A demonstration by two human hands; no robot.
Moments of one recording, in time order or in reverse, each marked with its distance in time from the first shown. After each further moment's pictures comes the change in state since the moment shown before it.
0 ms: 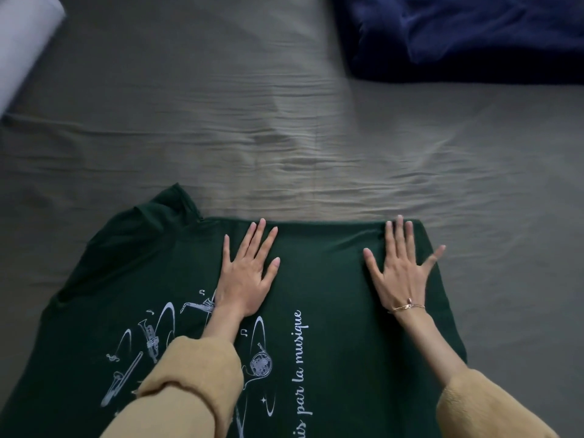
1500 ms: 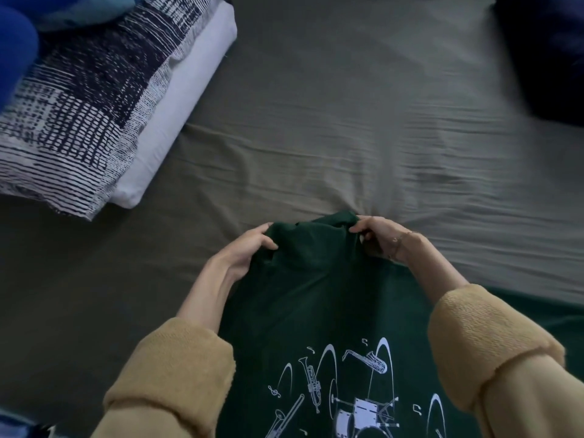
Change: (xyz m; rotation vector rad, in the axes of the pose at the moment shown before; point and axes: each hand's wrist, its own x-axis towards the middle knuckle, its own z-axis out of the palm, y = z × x) left_hand 0.023 -0.247 -0.118 -1.552 -0.293 -0.764; right_hand 0.126 -0.316 0.004 1.084 -1.045 0.320
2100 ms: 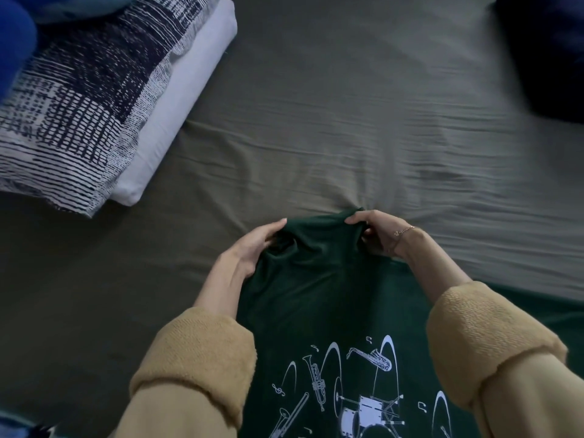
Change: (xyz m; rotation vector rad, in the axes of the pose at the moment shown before) left_hand 0.015 -0.008 0.001 -0.108 -0.003 -0.111; right_hand -0.005 -0.007 0.006 0.079 0.005 0.087
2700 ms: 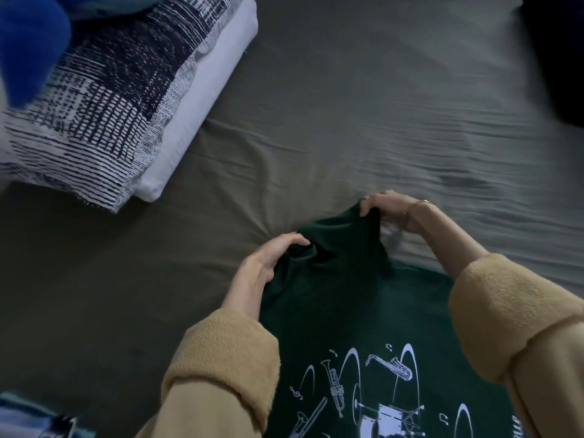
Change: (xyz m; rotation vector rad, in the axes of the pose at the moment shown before) left_hand 0.008 -0.011 -0.008 0.131 -0.010 -0.017; right_hand 0.000 -0.048 0.020 -0.399 0.072 -0.290
